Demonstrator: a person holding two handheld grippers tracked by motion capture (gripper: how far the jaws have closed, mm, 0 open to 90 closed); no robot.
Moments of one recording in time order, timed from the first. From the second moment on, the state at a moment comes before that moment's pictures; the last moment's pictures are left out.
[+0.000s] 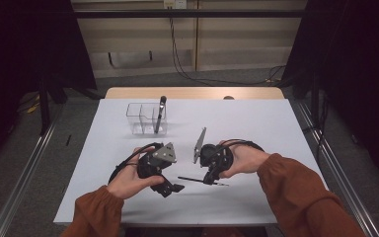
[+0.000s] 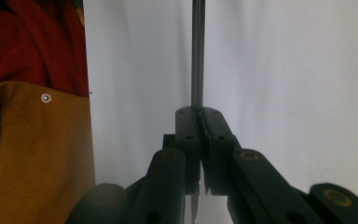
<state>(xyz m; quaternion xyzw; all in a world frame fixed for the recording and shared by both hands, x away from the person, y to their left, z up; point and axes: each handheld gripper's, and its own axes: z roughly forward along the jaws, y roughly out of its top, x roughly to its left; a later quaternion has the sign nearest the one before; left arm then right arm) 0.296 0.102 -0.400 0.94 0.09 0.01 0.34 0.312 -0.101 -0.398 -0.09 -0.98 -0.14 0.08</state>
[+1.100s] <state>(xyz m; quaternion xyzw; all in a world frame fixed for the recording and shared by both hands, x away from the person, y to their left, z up) 0.309 0.089 -0.406 0.96 0.06 -0.03 0.28 0.311 -0.096 -0.402 -0.07 -0.98 -0.15 0.09</state>
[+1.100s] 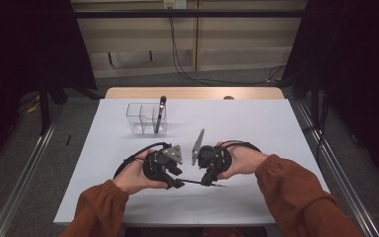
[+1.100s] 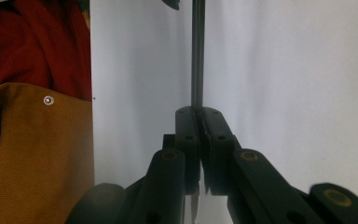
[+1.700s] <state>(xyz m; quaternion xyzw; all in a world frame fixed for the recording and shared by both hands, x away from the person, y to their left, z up) 0.311 0.081 -0.410 0.96 0.05 -0.06 0.28 0.311 -0.098 -0.404 -0.07 -0.98 -0.15 0.08</state>
